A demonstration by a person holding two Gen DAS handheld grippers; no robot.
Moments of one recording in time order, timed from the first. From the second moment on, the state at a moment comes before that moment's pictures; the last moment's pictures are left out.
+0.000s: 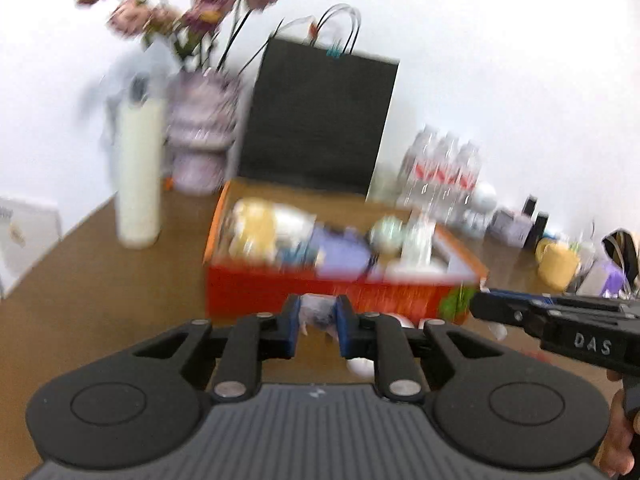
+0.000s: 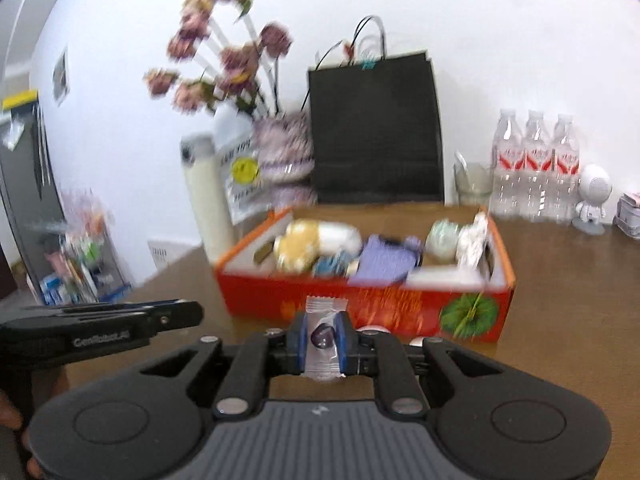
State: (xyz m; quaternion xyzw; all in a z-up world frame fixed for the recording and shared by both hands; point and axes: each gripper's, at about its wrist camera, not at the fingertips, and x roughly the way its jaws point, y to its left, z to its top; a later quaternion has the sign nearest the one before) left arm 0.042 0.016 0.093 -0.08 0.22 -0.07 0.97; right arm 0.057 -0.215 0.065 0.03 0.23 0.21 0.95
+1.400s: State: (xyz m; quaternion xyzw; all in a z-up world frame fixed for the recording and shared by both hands) left arm 0.187 -0.009 0.123 0.00 0.27 0.02 0.96; right arm 0.215 -0.216 0.094 -0.05 0.31 0.12 0.94
